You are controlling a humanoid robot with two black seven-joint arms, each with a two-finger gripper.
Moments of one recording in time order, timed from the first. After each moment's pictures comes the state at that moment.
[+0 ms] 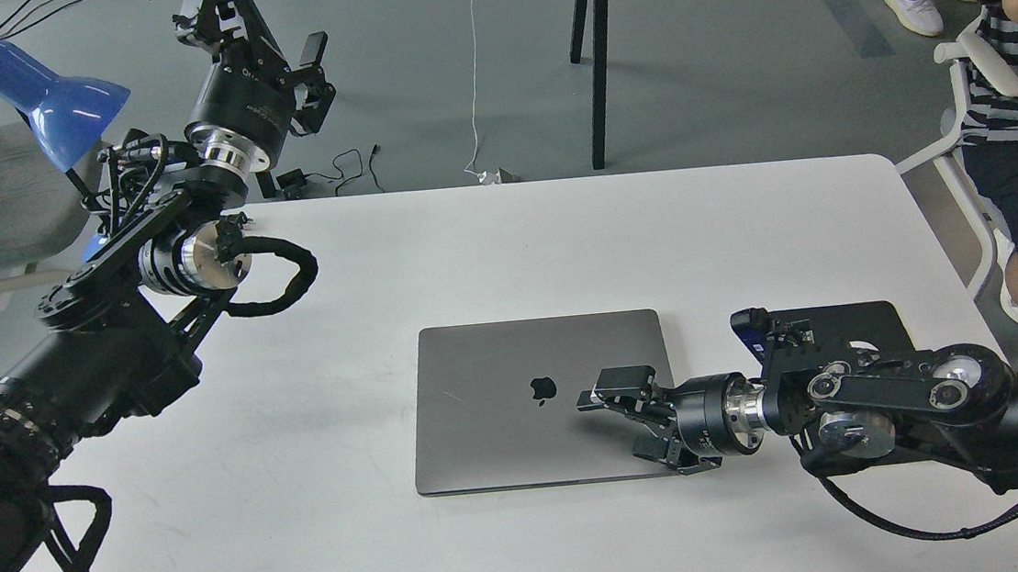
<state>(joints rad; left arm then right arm) -0.92 0.22 -0.69 -0.73 0.15 -0.14 -0.49 0.89 -0.42 -0.17 1.16 -0.42 0.26 0.08</state>
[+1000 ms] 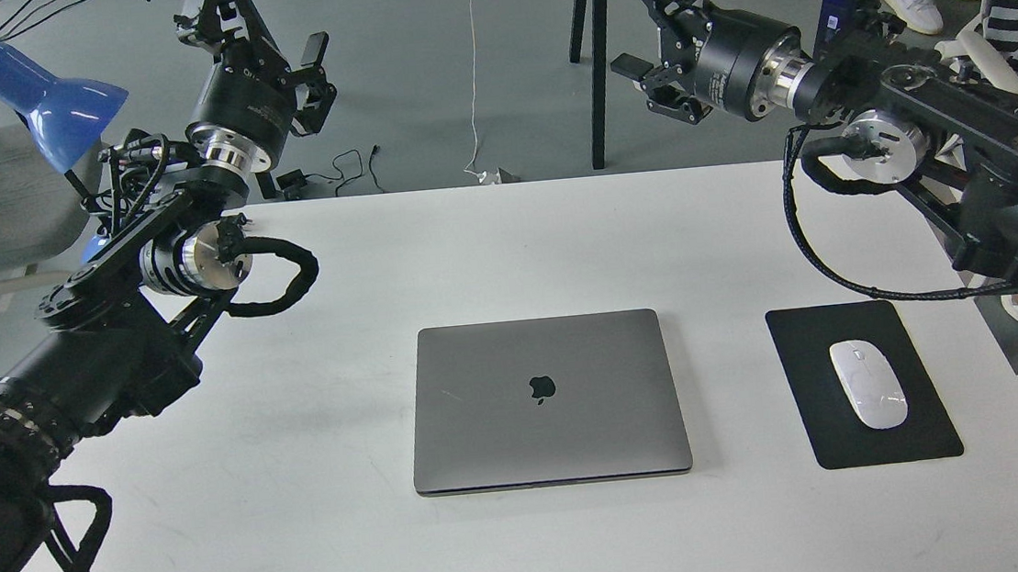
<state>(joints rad) -0.92 0.22 -0.69 -0.73 0.15 -0.14 -0.49 1.10 -0.37 0.52 0.88 -0.41 0.27 0.08</state>
